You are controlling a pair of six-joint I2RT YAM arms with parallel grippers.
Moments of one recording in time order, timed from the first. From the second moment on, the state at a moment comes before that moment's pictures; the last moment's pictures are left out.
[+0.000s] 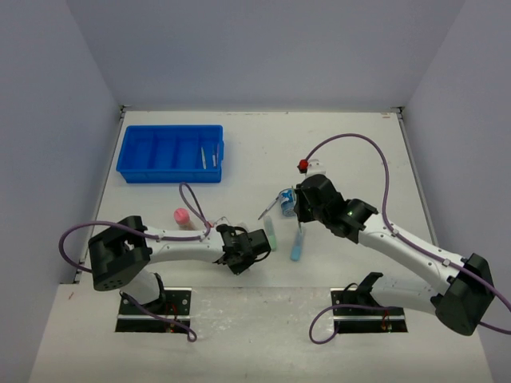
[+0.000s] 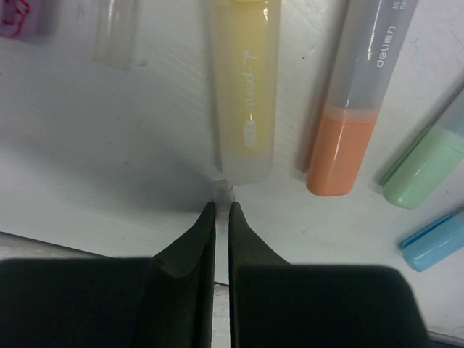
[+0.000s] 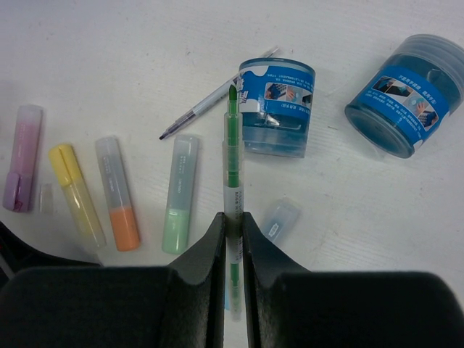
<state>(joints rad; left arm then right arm) -1.20 1.55 0.83 -0.73 -0.30 -1.82 0.78 1.13 0.86 -0.49 0.26 0.47</state>
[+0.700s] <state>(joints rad) -1.20 1.52 0.81 -0.74 -0.32 -1.92 0.78 1.11 0.85 -0.47 0.24 0.46</state>
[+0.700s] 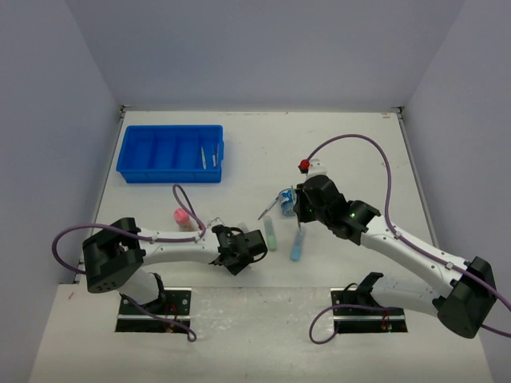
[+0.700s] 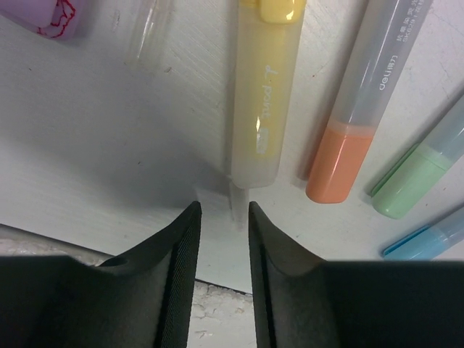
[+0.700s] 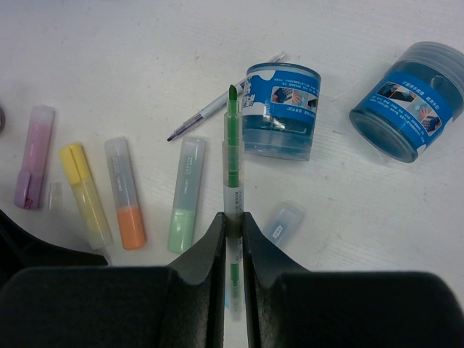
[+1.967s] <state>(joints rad) -1.23 1.43 1.03 -0.66 -0.16 -0.18 0.66 0.83 0.77 -0.48 0.32 0.49</state>
